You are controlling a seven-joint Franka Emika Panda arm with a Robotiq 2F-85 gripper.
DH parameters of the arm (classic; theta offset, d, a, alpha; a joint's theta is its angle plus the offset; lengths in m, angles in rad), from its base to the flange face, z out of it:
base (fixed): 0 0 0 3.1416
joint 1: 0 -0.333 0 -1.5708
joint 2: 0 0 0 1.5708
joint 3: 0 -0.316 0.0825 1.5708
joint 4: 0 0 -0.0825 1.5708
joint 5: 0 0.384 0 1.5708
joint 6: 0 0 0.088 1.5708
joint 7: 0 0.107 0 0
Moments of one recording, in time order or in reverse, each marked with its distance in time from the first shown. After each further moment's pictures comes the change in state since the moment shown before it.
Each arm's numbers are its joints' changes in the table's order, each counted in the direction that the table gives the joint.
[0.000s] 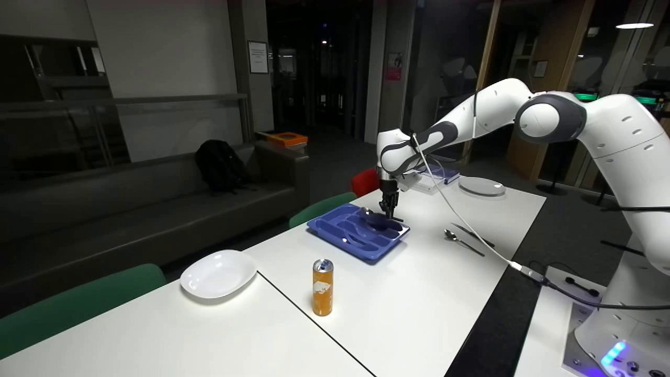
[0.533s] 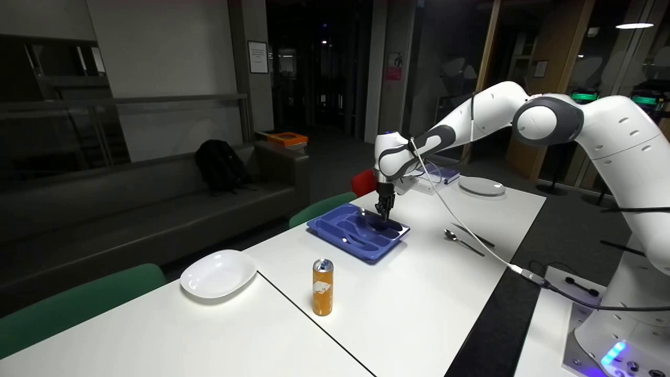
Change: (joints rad) arm -0.015 -0.021 -0.002 0.000 0.001 0.068 0.021
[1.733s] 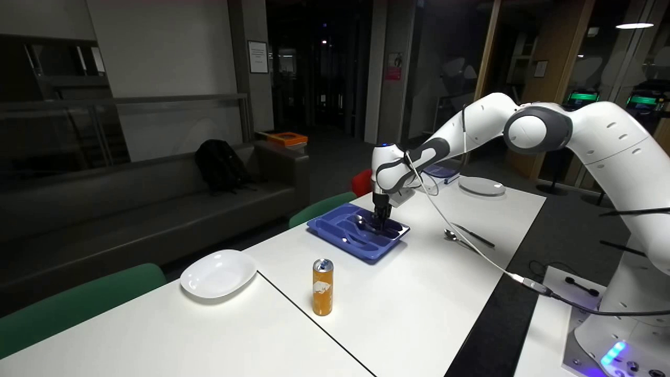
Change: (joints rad) arm -0.016 -0.074 0.000 -0.005 -0.003 0.093 0.075
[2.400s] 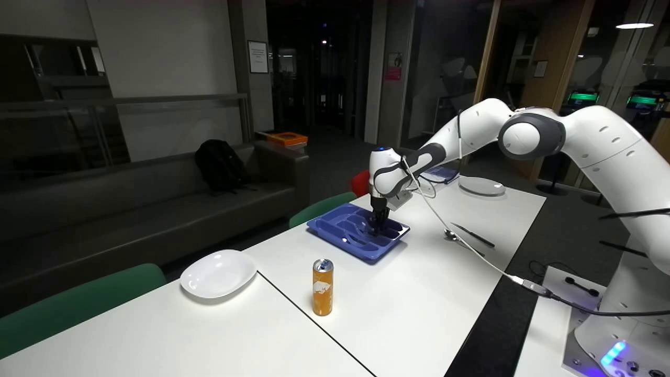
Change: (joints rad) arm -0.016 -0.048 0.016 -0.046 -0.003 0.000 0.000
